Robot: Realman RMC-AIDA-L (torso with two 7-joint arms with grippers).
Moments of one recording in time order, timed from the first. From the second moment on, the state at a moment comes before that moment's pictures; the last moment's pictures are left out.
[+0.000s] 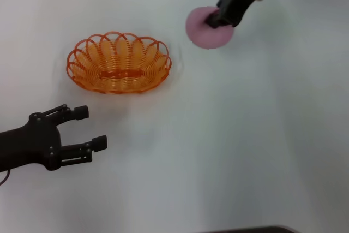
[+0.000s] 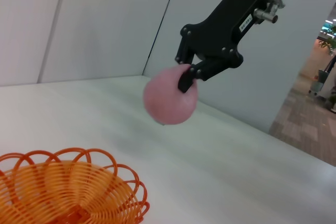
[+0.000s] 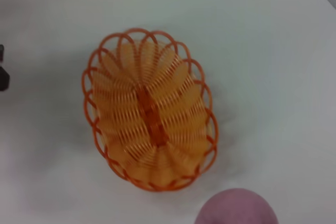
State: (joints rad) left arm -0.29 -2.16 0.55 0.75 2.12 1.78 -1.30; right arm 0.94 2.10 -1.10 -1.12 -2.64 -1.61 2.18
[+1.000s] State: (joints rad) left arm -0.31 -2.16 0.55 0.75 2.12 1.79 -1.30; right arm 1.08 2.10 -1.27 -0.70 -2.37 -1.22 2.10
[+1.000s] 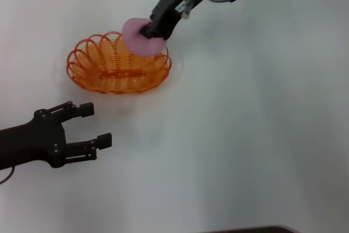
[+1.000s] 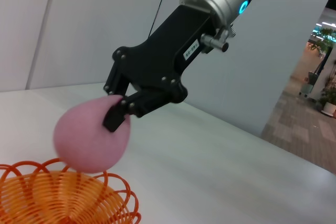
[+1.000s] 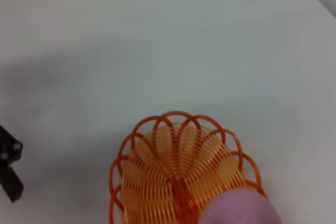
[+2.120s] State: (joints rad) left arm -0.32 -2.16 0.55 0.73 2.12 1.79 -1.30; right arm 1.10 2.11 -1.45 -0.62 -2.19 -1.08 2.09
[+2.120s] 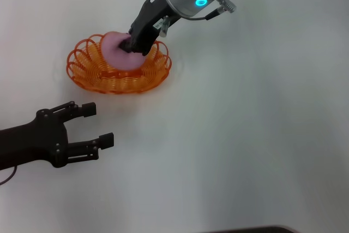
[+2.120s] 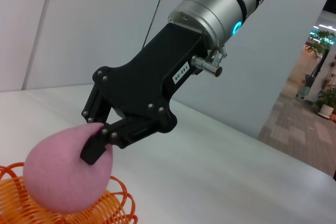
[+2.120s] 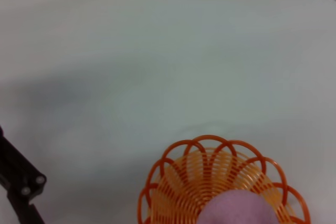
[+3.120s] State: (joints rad) left arm -0.32 -2.16 0.55 0.72 2.12 1.78 -1.30; right arm 1.10 2.11 -1.48 -0.62 -2.15 -1.06 2.09
